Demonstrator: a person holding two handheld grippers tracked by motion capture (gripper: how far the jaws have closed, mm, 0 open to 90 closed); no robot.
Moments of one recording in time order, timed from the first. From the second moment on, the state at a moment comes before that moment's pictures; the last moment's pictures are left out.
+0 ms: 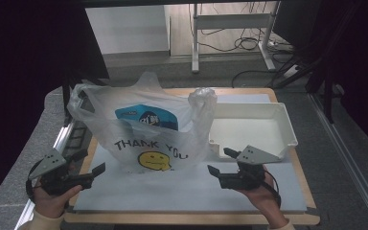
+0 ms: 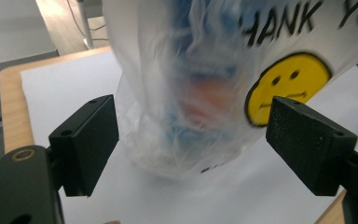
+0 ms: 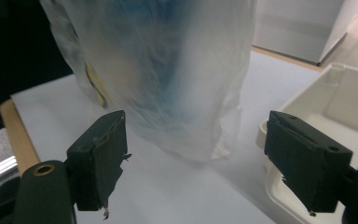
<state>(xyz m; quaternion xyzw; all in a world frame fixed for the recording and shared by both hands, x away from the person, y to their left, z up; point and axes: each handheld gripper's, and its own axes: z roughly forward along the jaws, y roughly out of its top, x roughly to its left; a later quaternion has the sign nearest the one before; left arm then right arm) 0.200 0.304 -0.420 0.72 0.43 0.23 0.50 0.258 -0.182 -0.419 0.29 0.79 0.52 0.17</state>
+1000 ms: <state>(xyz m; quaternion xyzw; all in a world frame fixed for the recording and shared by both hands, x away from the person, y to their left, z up) 0.243 0.290 -0.351 0.71 0.40 0.26 0.52 0.305 -0.133 -0.322 0.23 0.78 0.54 0.20</state>
